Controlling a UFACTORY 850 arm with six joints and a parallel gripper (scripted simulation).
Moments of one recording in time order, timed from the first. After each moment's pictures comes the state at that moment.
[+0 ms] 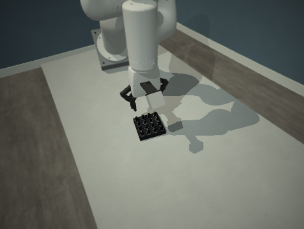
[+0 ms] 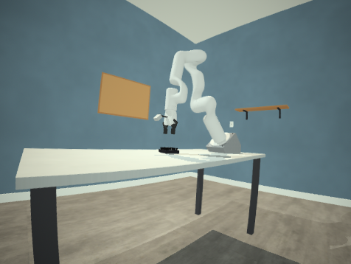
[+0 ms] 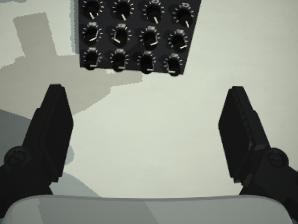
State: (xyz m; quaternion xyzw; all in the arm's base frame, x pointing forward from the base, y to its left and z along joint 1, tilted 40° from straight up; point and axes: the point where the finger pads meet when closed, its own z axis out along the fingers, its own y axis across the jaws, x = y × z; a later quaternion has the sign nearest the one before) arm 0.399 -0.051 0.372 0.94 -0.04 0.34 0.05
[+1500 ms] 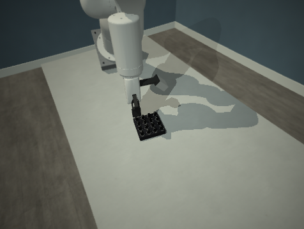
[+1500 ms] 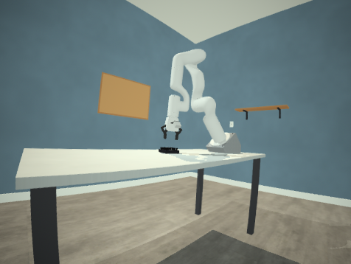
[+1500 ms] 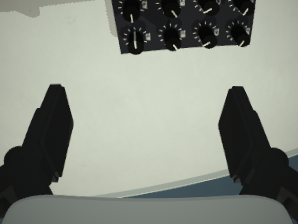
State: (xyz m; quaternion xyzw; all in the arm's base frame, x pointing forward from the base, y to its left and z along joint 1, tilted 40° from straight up) arm 0.388 -0.085 0.319 0.75 0.56 0.24 0.27
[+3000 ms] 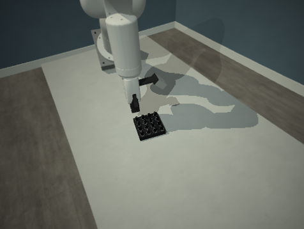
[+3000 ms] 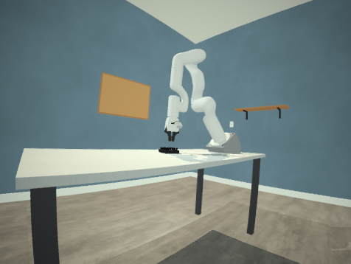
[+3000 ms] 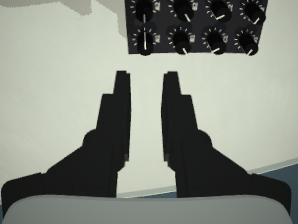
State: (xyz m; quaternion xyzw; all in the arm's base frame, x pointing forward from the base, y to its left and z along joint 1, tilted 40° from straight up) arm 0.385 -0.085 0.314 0.73 0.59 0.23 0.26
